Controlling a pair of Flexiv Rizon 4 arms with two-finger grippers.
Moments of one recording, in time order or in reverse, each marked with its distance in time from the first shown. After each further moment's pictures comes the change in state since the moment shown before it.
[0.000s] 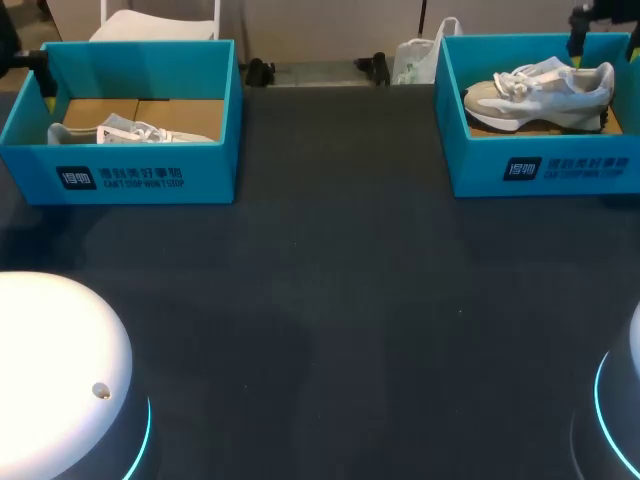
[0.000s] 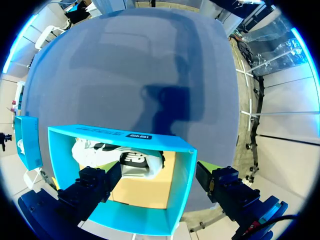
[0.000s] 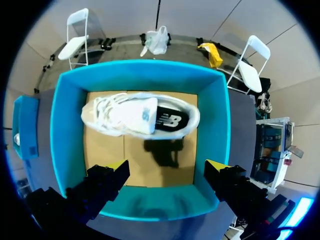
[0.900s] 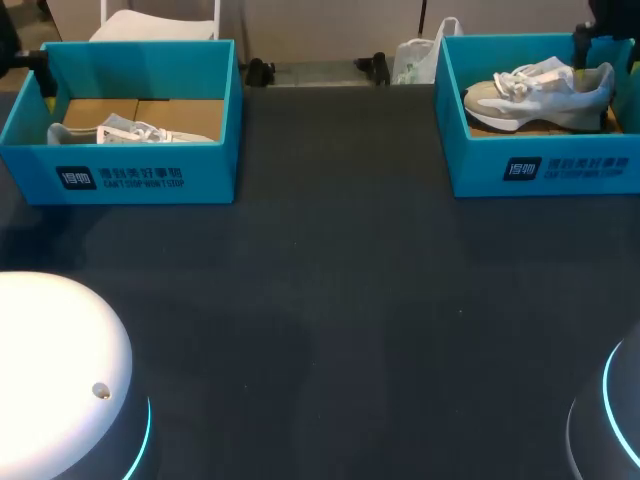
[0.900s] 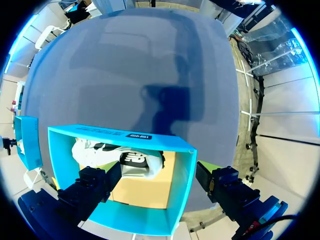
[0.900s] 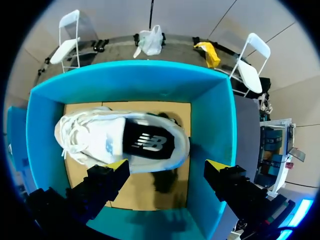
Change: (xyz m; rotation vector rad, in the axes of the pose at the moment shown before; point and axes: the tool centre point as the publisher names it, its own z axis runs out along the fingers) left arm 0.000 0.000 0.000 0.000 0.000 0.000; right arm -0.032 0.036 0.065 -0.005 -0.017 0.024
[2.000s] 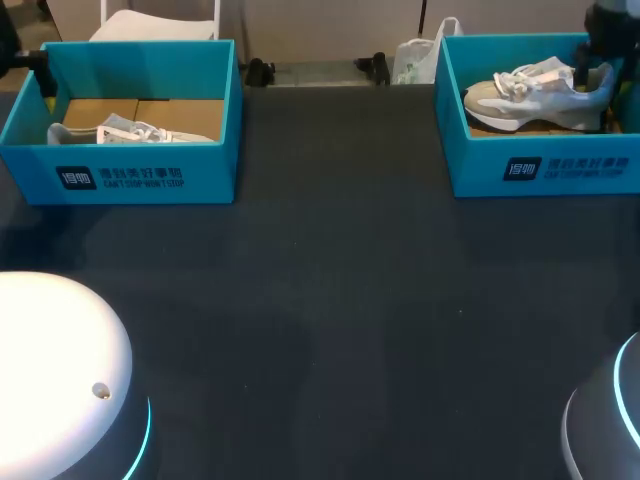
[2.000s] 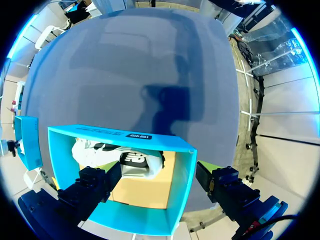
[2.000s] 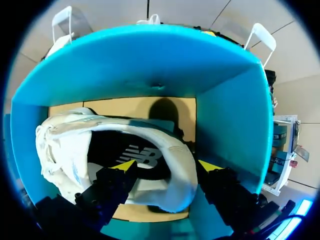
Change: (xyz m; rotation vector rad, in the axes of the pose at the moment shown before) left arm 0.000 0.000 0.000 0.000 0.000 0.000; right arm -0.003 0.009 0.055 0.085 0.021 0.017
